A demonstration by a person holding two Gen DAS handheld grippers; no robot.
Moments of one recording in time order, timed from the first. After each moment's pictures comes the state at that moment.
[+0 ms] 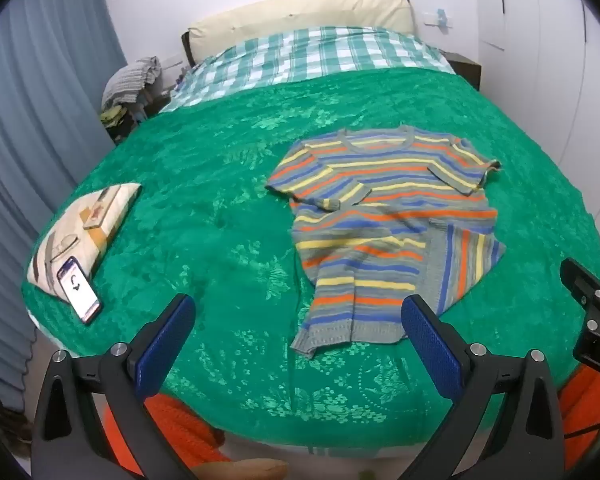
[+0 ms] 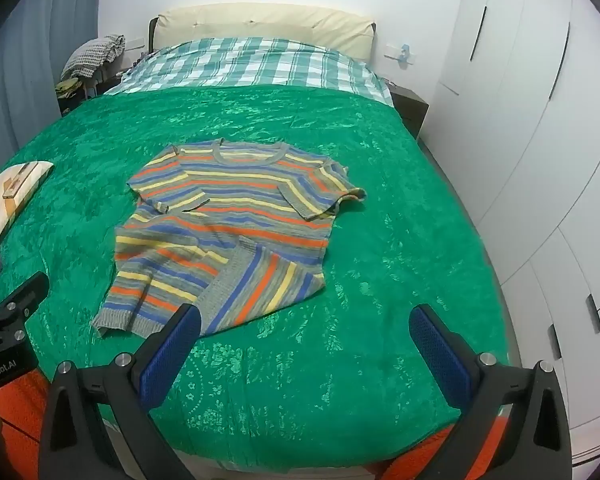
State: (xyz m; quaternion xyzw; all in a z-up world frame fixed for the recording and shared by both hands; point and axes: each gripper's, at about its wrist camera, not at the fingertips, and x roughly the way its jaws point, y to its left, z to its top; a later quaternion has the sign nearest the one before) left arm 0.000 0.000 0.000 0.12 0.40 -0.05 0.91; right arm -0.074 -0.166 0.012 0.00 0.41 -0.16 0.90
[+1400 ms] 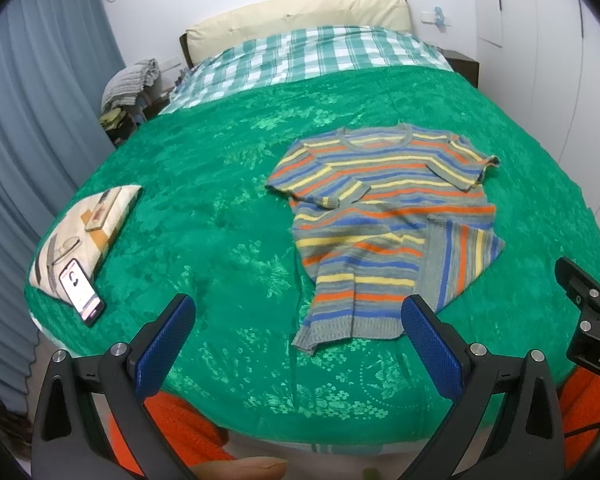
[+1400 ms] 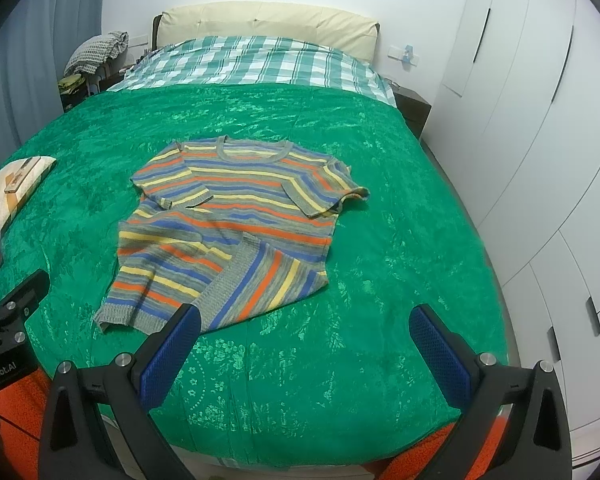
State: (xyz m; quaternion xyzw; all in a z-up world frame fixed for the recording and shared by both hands) left arm -0.004 -0.002 0.000 0.13 0.39 -0.05 0.91; right arm -0.076 -0.162 0.010 -0.01 0.41 -0.15 0.90
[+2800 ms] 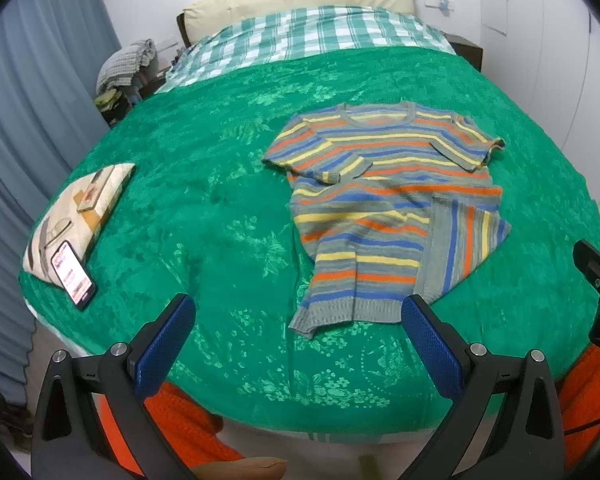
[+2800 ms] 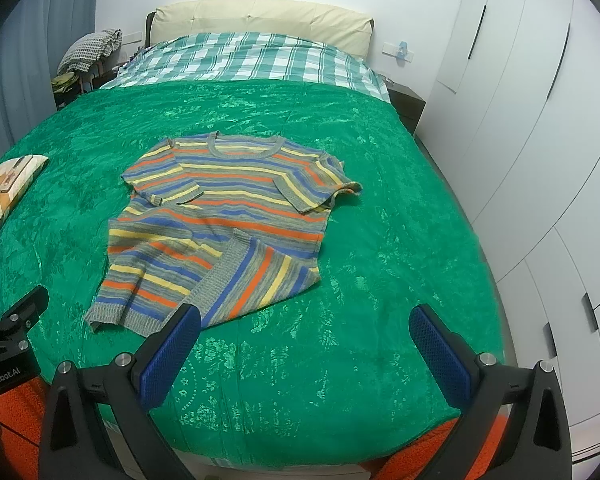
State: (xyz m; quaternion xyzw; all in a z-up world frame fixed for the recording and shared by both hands) left arm 0.003 0.003 -0.020 0.12 0.43 -0.05 0.89; right arm -0.074 -0.164 0.005 -0.02 0.42 -0.17 0.89
